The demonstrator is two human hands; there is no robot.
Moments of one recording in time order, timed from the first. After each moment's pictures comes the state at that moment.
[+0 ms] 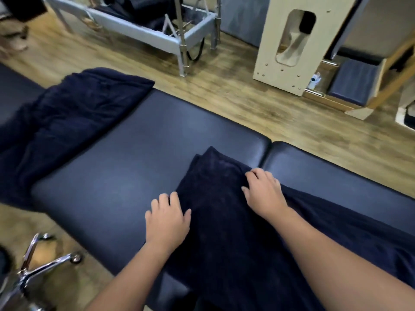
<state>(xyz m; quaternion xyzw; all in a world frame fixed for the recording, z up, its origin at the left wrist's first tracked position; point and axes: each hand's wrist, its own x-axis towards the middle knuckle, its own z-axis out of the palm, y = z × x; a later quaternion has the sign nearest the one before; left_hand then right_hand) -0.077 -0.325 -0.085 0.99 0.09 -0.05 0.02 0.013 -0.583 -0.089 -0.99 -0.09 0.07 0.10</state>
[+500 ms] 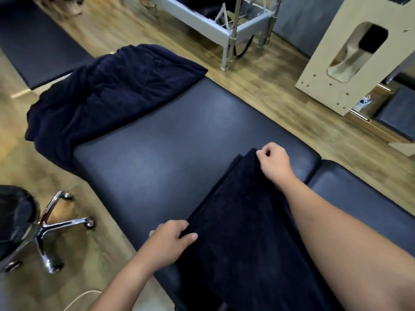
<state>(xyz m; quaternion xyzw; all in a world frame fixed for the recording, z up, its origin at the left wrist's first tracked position) -0.140 -0.239 -0.083 0.89 0.14 -0.23 0.37 0.109 -0.474 -0.070 -0.92 0.05 0.09 0.38</state>
